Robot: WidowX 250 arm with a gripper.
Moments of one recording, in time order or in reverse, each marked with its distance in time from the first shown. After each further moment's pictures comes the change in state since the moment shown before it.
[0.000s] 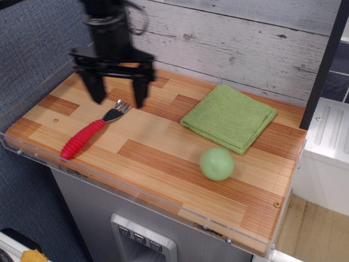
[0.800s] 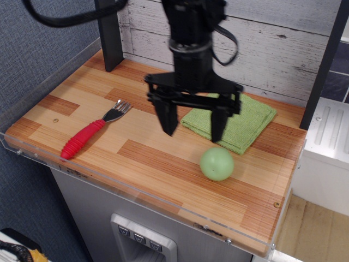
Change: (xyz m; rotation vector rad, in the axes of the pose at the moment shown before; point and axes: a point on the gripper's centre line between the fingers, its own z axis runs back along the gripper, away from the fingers) arm -0.035 -0.098 -0.004 -0.058 0.026 -0.107
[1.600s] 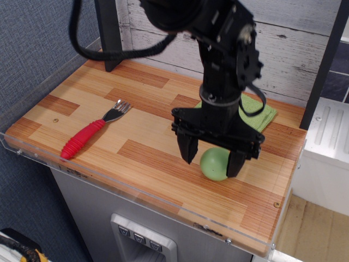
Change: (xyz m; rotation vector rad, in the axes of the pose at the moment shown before) arm -0.002 -0.023 -0.046 0.086 -0.070 -0.123
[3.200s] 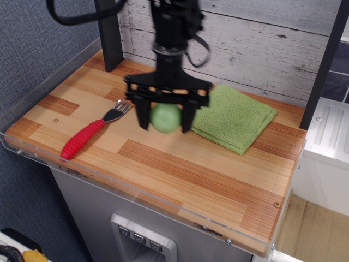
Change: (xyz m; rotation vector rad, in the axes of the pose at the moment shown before) arm 0.022 0.080 0.015 0.049 0.129 0.371
